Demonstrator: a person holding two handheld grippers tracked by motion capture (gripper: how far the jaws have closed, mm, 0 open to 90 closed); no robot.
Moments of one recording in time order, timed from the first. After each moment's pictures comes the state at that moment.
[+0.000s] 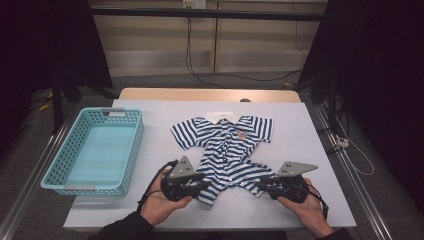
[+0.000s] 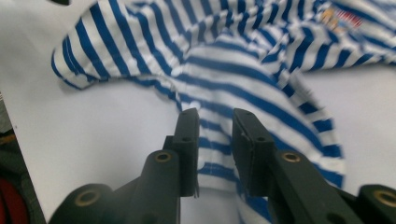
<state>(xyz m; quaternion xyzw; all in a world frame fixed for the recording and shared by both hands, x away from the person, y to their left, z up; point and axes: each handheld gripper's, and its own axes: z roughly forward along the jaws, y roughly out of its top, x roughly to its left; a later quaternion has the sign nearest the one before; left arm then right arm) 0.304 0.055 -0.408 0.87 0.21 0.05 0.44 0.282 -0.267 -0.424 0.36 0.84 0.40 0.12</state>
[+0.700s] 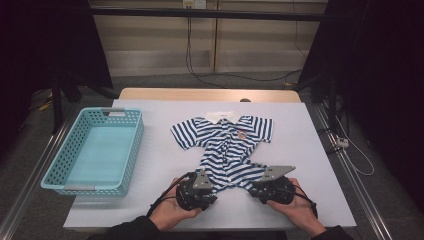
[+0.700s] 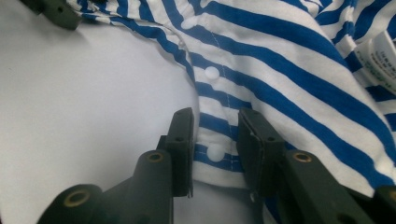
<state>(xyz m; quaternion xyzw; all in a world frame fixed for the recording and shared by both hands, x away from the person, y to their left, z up) 0.307 0.036 -0.444 0.91 0.20 0.05 0.36 0.292 -0.245 -0.445 0.32 0.88 0.33 0.11</state>
